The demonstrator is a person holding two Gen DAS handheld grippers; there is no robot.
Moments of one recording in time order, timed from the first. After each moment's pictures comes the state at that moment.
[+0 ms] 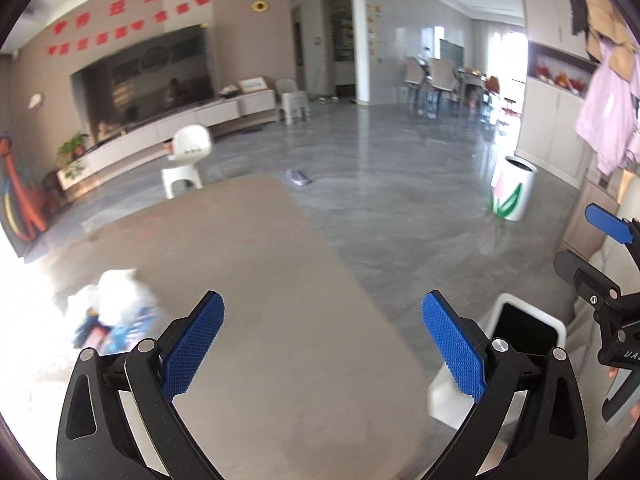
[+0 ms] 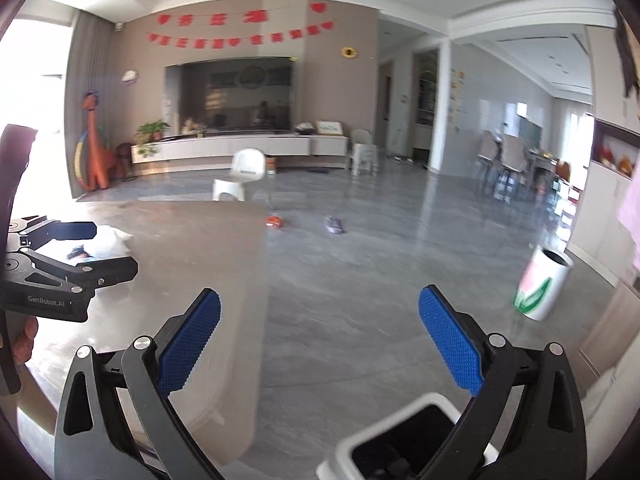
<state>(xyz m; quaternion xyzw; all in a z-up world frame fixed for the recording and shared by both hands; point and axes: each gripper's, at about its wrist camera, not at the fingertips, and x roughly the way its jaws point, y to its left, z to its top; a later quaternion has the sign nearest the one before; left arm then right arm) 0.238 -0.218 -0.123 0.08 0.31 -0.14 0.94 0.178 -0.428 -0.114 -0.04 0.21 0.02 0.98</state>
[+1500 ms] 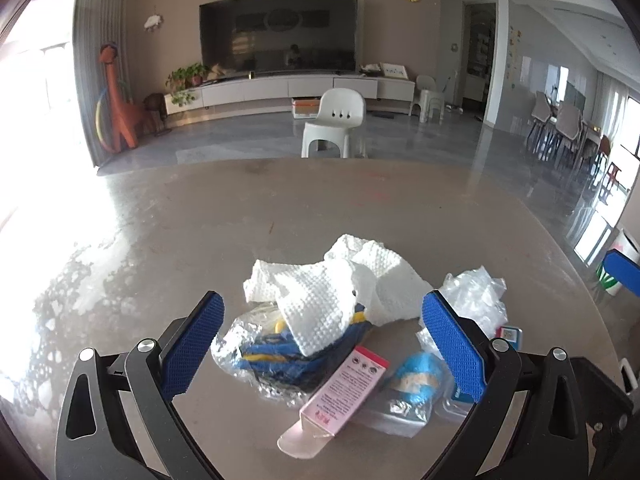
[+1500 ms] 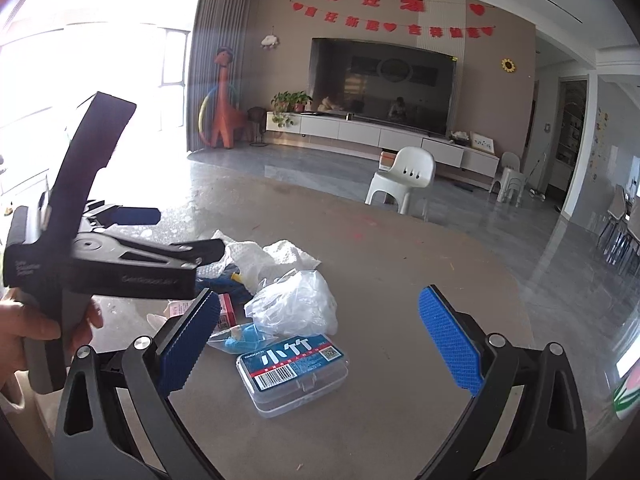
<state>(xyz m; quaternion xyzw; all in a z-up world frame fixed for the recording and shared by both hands) 0.365 0.083 -0.177 -0.02 0.33 0.05 0.94 0.331 -0.109 -0.162 -0.13 0.23 0.24 0.93</state>
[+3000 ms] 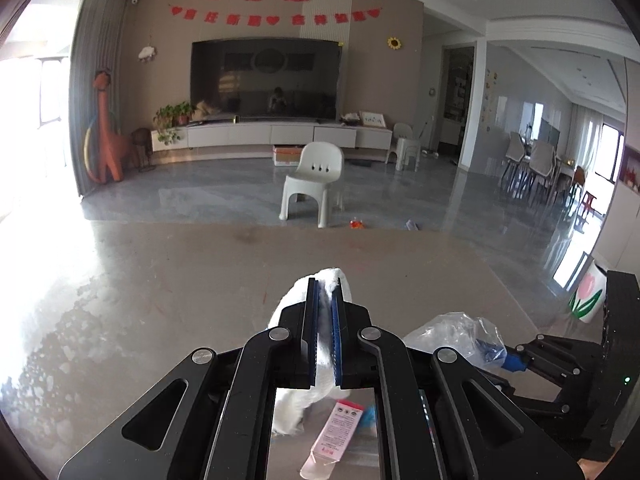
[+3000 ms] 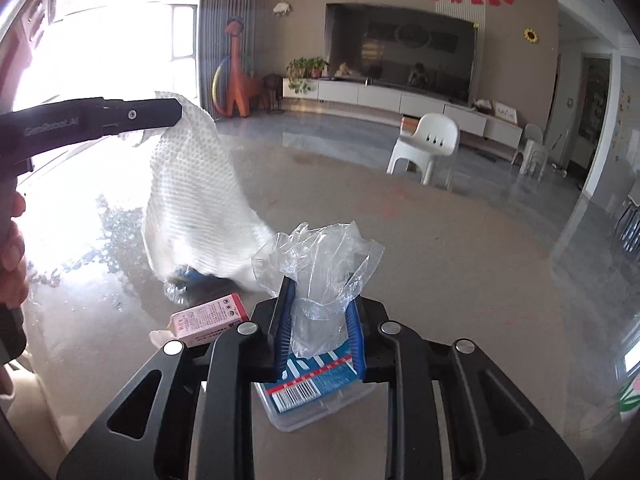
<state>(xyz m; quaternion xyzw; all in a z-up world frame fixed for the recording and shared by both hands) 0.339 0.094 -0.093 -0.04 0.24 0.00 0.97 0.350 -0.099 -0.146 -0.12 0.28 0.27 0.91</state>
